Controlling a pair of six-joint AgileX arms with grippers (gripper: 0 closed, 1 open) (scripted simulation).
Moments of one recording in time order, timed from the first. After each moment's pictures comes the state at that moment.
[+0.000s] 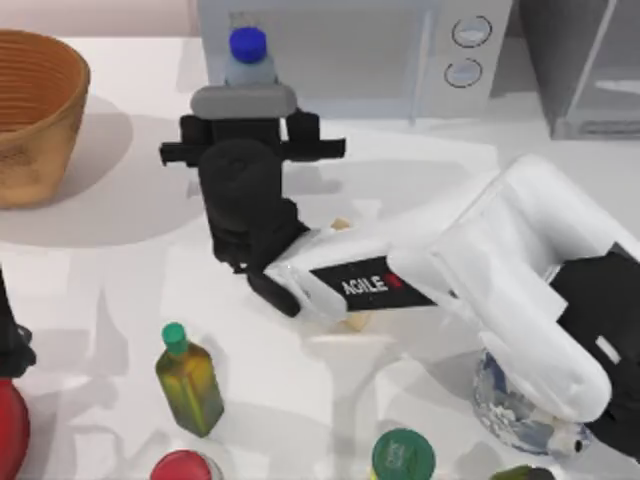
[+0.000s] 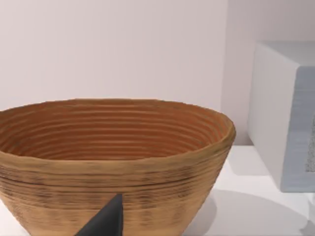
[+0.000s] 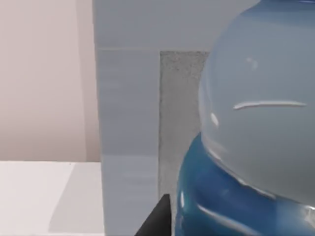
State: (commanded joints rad) left arm 0.00 0.00 0.00 0.00 0.00 0.00; right arm 0.84 2.62 1.74 0.88 0.87 -0.01
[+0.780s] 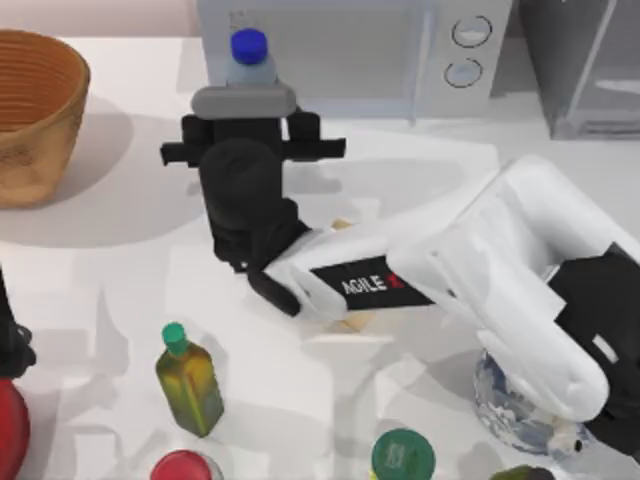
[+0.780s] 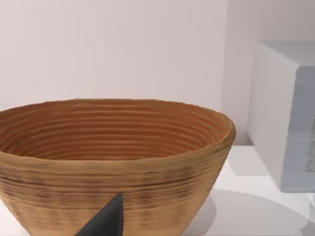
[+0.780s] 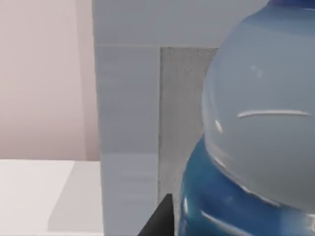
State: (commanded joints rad) left arm 0.00 0.00 0.00 0.00 0.00 0.00; right arm 0.84 2.62 1.74 0.88 0.87 -0.01
